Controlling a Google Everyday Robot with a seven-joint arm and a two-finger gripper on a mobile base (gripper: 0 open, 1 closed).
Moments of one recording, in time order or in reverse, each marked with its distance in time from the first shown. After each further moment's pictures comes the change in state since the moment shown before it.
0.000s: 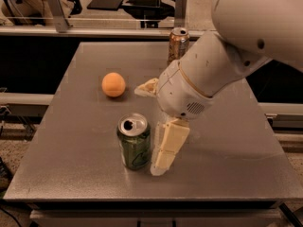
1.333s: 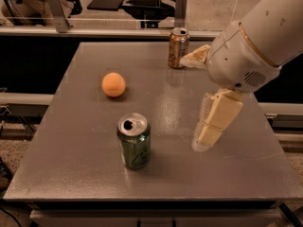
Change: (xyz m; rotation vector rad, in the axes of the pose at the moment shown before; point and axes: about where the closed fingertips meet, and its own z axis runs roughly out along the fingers) arm 0.036 -0.006 -0.098 0.167 0.124 0.109
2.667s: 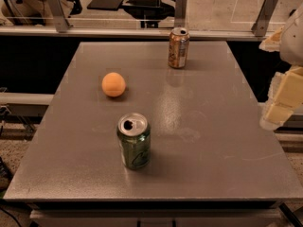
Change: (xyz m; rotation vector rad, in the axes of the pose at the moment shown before) arm 0.119 -0.028 -0.080 0.139 0.359 0.253
